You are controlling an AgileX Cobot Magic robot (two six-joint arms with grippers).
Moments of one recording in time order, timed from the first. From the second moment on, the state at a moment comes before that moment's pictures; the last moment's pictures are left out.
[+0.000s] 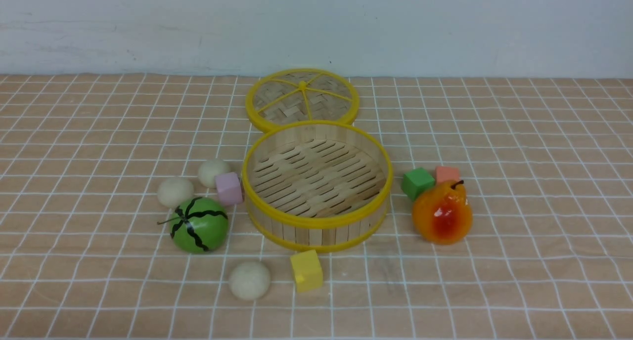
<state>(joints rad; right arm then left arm) -0.05 -0.01 0.02 -0.07 0.39 0.16 -0.11 -0.01 0.03 -0.11 -0.15 -0.42</state>
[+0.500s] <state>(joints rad) -0.05 -0.01 0.02 -0.07 0.39 0.16 -0.11 -0.01 0.03 -0.12 -0.12 -0.42</state>
